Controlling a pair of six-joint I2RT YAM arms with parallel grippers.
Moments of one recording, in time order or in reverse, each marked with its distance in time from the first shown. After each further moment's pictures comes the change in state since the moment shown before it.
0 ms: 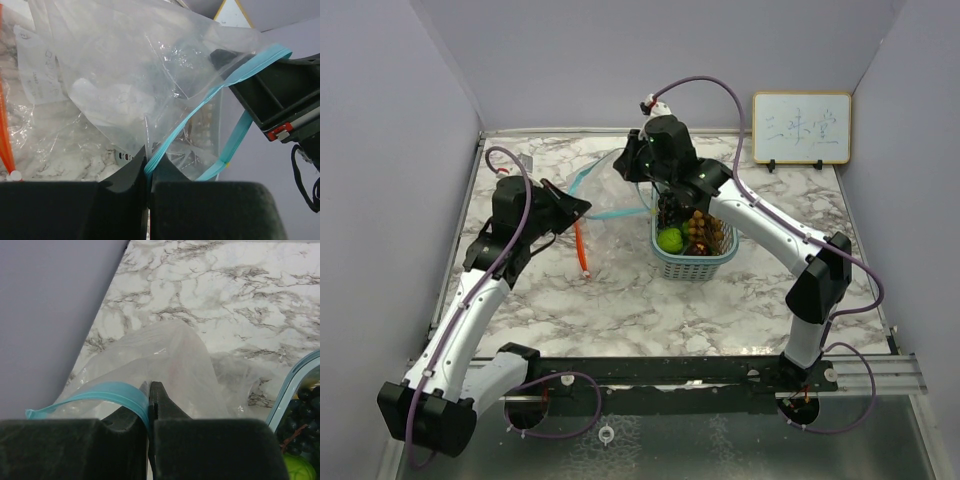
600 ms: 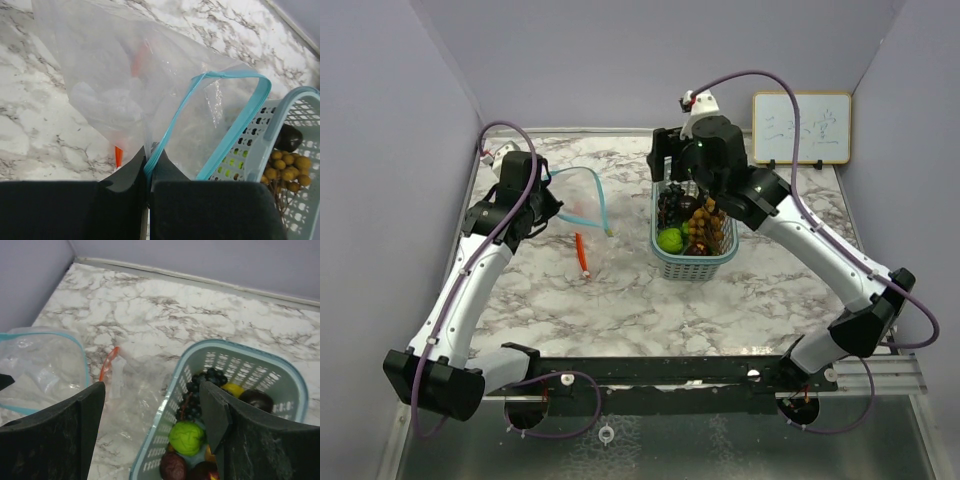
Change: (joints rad) left arm 0.001 0.188 0.315 -0.433 -0.404 0.170; right arm -0.002 -0.267 -0.130 -0.101 0.196 -0.289
